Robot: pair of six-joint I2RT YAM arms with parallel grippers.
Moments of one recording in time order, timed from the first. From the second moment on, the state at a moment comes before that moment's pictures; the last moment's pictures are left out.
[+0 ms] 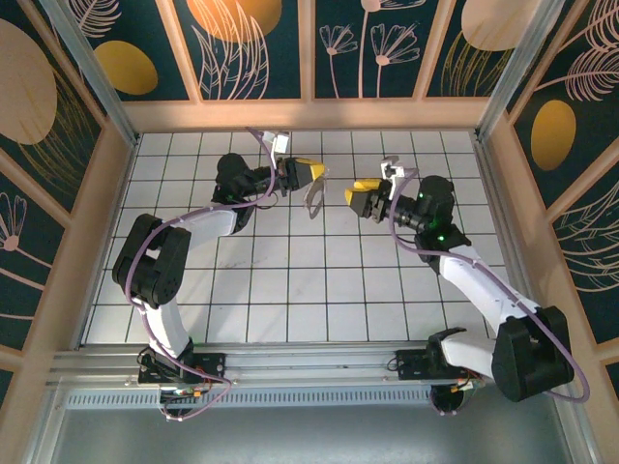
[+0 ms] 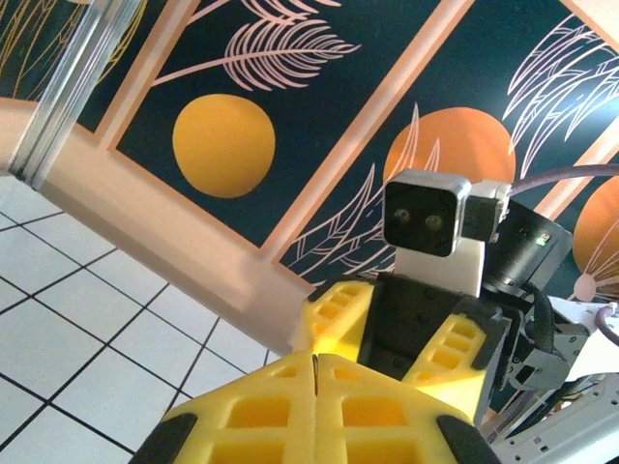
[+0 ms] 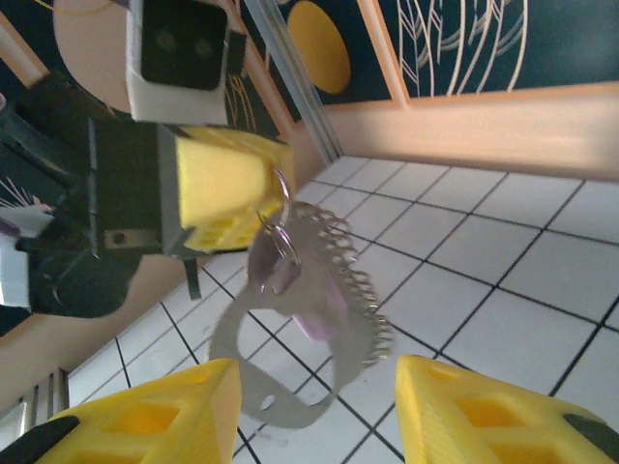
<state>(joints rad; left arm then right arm) -0.45 1.84 1.10 1.06 0.98 -0.91 0.33 1.17 0.72 0.35 -0.69 0.35</state>
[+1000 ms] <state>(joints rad) -0.45 1.84 1.09 1.09 0.98 -0.93 0.46 1.33 0.78 0.53 -0.65 0.45</state>
